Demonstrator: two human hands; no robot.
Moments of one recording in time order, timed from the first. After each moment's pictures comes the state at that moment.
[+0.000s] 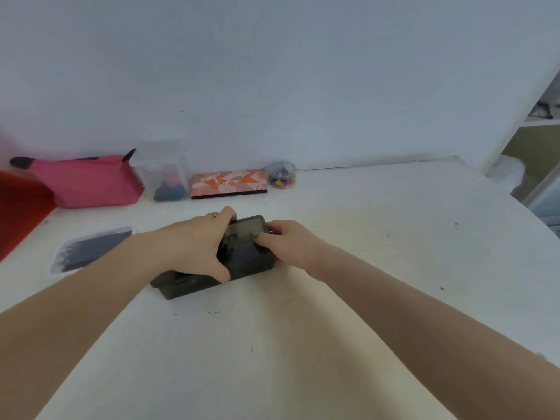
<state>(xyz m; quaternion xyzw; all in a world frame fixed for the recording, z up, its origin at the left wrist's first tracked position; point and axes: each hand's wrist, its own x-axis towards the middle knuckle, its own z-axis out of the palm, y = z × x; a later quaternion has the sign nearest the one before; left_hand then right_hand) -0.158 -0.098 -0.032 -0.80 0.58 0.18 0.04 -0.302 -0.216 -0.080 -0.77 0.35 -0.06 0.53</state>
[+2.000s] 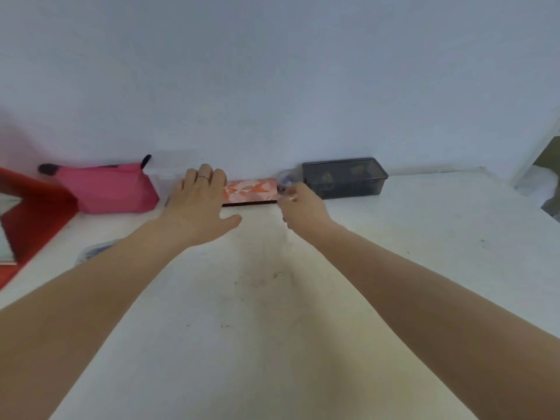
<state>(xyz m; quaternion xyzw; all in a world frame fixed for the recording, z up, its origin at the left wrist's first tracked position) -0.113 -0.128 -0.031 -0.86 0.50 -0.11 -0.03 -0.255 -0.262 -0.062 -0.77 0.40 -0.20 0.45</state>
